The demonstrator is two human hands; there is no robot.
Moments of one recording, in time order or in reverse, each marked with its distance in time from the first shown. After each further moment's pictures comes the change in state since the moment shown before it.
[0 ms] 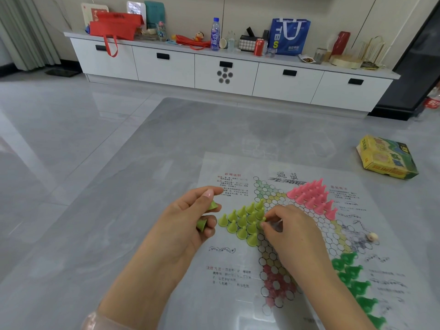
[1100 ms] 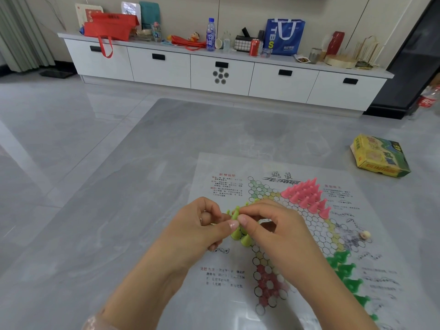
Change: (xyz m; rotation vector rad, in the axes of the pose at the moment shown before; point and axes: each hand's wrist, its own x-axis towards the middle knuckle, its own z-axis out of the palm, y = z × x) left_hand -0.004 -0.009 0.007 0.364 -0.139 0.050; right_hand -0.010 -0.028 -0.021 0.631 -0.190 -0.090
